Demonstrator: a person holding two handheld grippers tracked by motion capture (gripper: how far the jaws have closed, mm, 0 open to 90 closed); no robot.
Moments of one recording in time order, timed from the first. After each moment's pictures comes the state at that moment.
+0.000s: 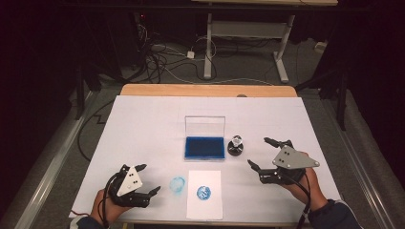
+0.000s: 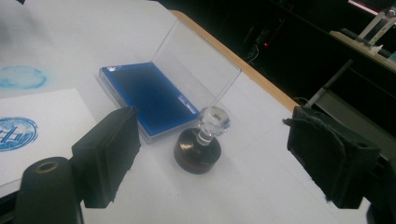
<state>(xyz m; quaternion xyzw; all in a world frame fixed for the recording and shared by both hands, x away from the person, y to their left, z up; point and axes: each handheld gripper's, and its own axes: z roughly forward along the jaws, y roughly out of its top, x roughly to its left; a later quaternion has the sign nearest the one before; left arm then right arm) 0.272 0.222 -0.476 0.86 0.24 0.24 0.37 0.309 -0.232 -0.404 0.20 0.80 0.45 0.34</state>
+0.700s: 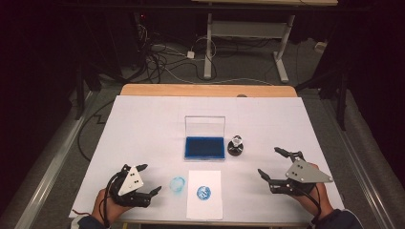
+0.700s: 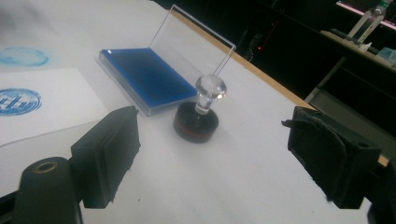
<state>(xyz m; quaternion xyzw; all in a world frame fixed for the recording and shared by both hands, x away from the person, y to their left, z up) 0.274 0.220 -0.477 0.86 0.25 0.23 0.37 0.292 -0.264 -0.432 0.20 0.79 0.46 0.35</state>
